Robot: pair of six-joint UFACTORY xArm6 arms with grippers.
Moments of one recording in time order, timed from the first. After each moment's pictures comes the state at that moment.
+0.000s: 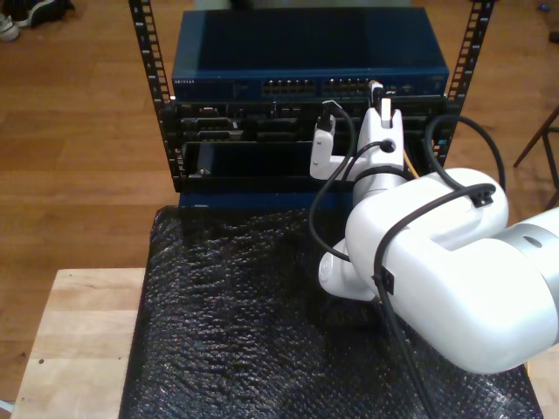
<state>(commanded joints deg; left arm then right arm) 77.3 -29.0 -6.9 8.1 64.3 -187.2 25.5 42.0 -66.8 30.7 -77.1 -100.8</state>
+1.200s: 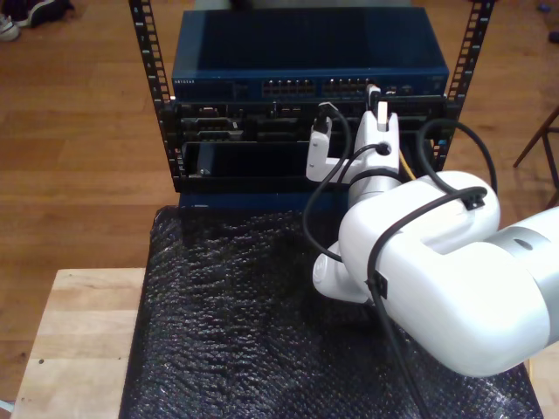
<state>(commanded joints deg) 77.3 -29.0 -6.9 8.1 64.3 -187.2 27.3 43.7 -69.5 34.0 -76.8 -102.6</state>
